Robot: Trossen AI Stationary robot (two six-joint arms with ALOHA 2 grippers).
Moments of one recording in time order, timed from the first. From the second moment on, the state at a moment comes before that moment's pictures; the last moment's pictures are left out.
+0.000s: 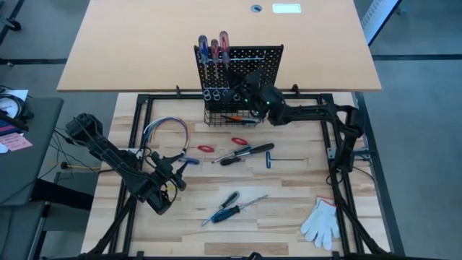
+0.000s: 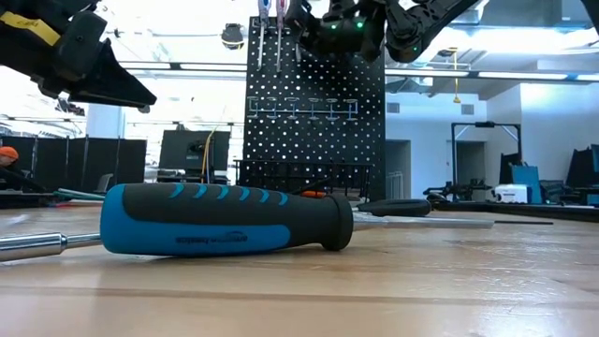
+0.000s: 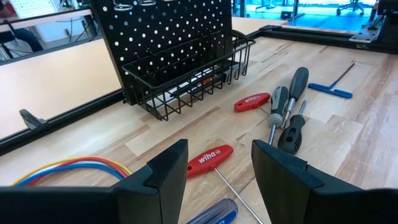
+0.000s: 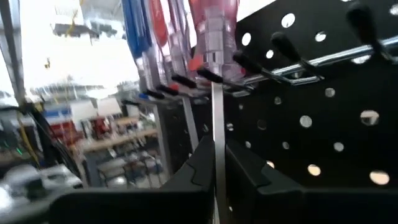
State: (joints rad) left arm -0.74 1.35 0.63 -0.71 -1.34 -1.39; right arm -0.34 1.85 1.25 0.90 0.43 0.05
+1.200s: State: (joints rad) left arm -0.74 1.35 0.62 -0.70 -1.01 -1.13; right arm -0.02 1.56 1.14 0.02 0.41 -0.24
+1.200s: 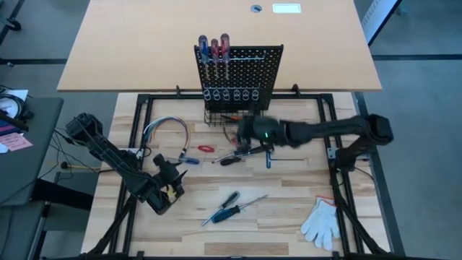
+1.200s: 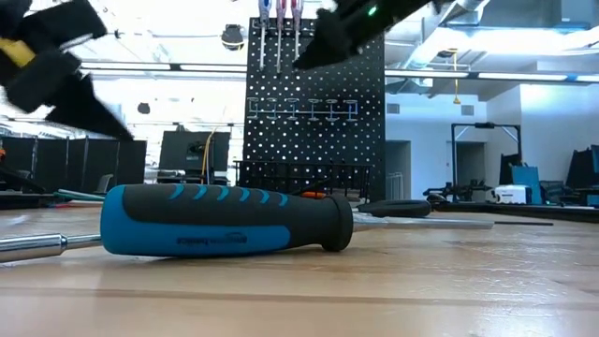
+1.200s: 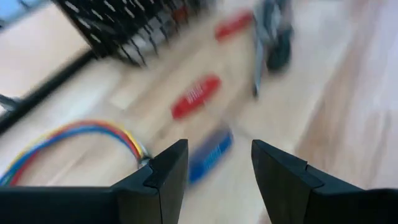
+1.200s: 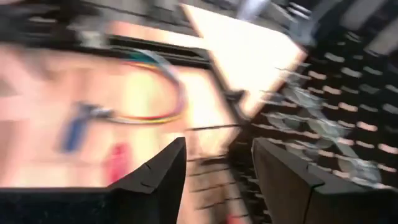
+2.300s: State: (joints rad) left arm -0.02 1.35 0.76 -0.93 -0.24 -0.06; right arm 0.62 1.56 1.06 -0.23 0.45 0.12
